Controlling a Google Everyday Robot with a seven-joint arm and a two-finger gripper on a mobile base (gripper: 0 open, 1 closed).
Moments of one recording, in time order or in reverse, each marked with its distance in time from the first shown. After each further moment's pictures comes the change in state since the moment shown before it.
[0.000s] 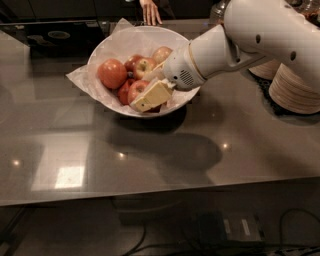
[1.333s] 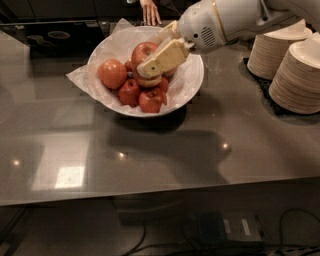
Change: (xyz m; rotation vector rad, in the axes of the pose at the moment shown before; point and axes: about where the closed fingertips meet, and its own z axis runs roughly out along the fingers) arm -0.060 -0.010 -0.063 -0.076 -0.131 -0.084
